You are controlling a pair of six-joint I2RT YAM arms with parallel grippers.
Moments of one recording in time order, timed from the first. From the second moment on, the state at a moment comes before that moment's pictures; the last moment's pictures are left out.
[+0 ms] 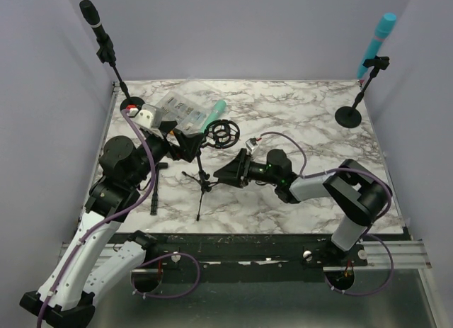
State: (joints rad) left arm -0.45 0.72 0.96 -0.21 0.16 -0.23; right arm 0.75 1.69 0.59 0.98 -0.54 1.28
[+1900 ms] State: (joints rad) left arm -0.47 0.75 0.96 -0.21 0.17 -0.21; right arm 0.83 1.82 0.65 1.17 -0.36 1.12
